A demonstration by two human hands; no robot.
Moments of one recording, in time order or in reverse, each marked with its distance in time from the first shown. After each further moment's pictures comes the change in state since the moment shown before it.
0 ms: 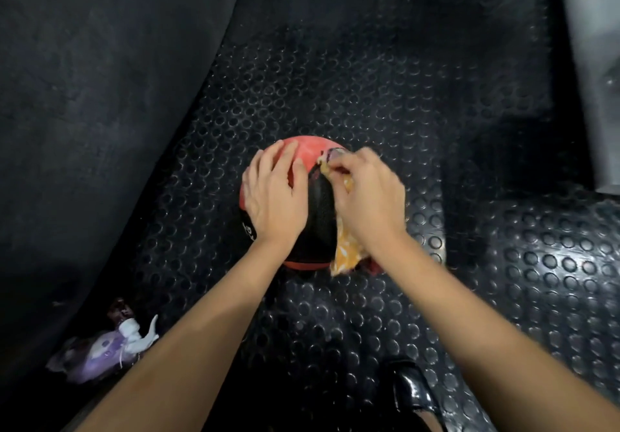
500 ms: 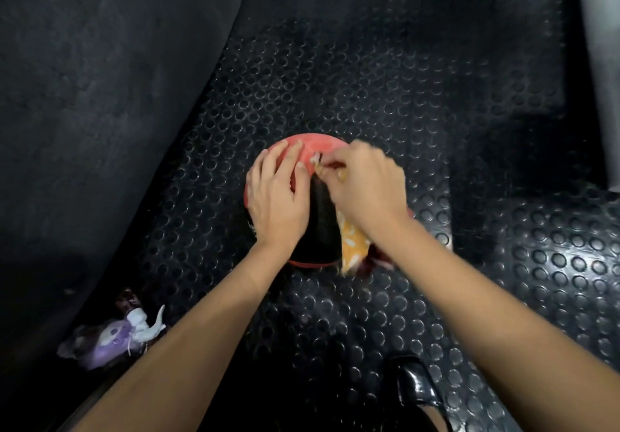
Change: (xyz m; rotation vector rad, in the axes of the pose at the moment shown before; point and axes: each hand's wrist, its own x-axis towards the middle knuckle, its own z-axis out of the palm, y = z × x) left_hand -0.008 -0.012 -0.003 -0.029 0.037 0.064; right_hand 0.007 -0.020 -0.012 -0.098 -0.137 -0.034
